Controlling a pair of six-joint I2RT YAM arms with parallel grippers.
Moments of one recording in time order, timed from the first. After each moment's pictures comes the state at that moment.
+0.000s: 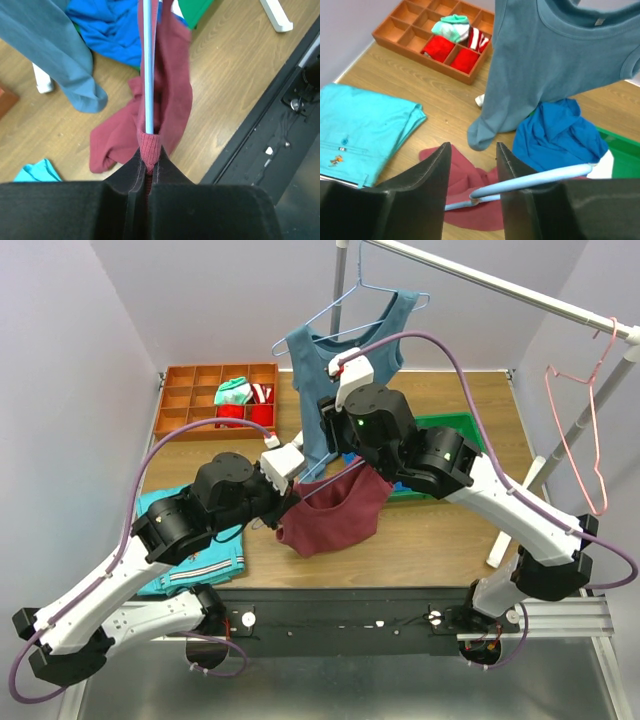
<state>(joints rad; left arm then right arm) -0.90 0.87 1.17 -0.74 0.03 -0.02 1.11 1.55 1.94 -0.76 0.59 0.17</state>
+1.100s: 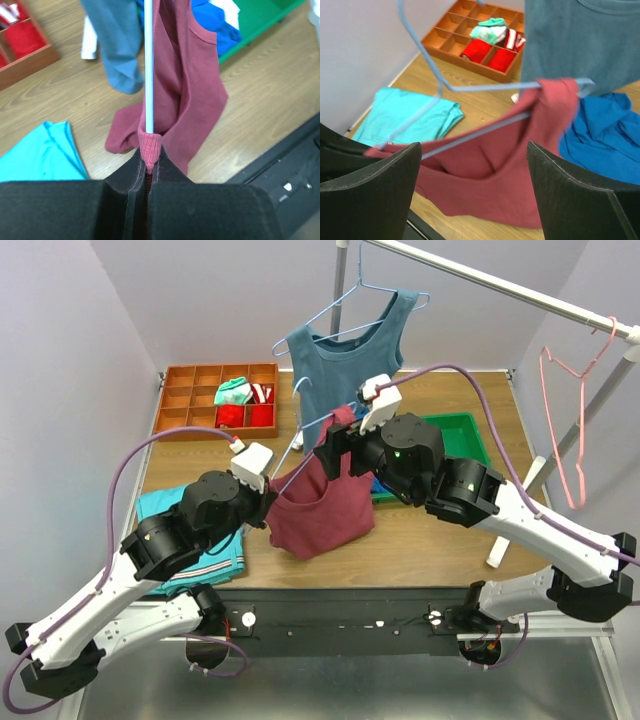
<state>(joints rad) -0.91 0.73 1.03 -0.71 -0.24 -0.20 1.11 1.32 1.58 -0.50 0.47 0.27</state>
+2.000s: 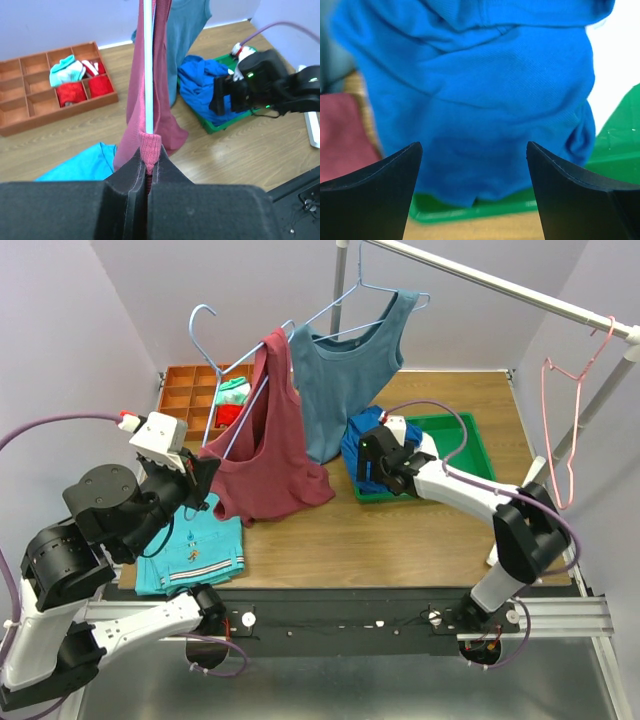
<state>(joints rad) -0.91 0.74 1.54 -1.00 -0.46 -0.20 0.68 1.60 1.09 -0.35 0.48 0.53</state>
